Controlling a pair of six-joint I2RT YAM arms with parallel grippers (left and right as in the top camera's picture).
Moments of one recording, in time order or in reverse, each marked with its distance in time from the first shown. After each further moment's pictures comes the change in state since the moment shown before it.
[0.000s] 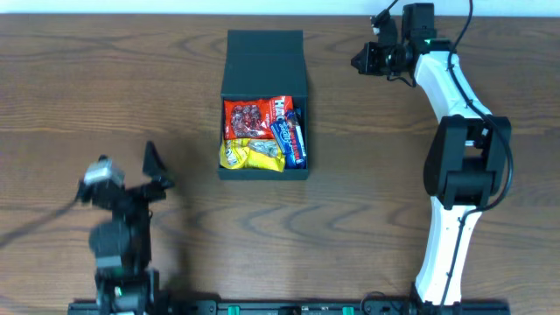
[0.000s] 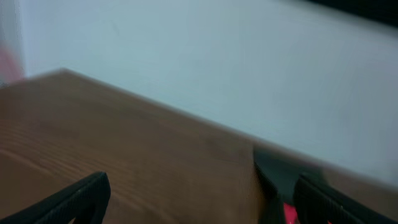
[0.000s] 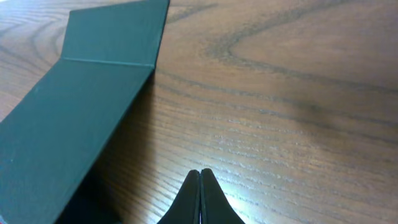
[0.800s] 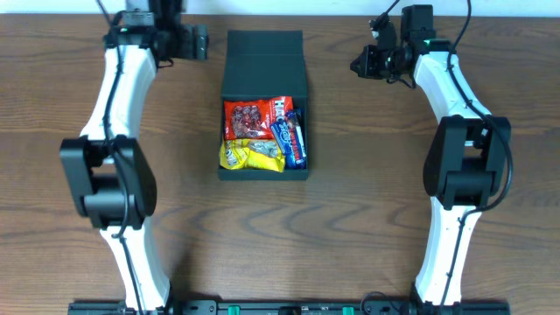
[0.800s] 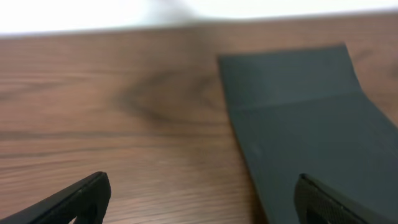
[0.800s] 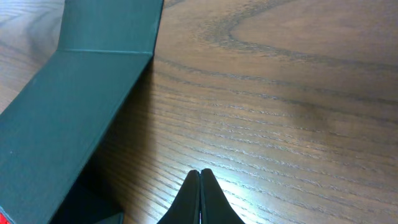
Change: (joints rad) left arm -0.084 1.621 1.693 -0.910 0.307 0.344; right arm 0.002 0.000 0.000 -0.040 -0.002 0.000
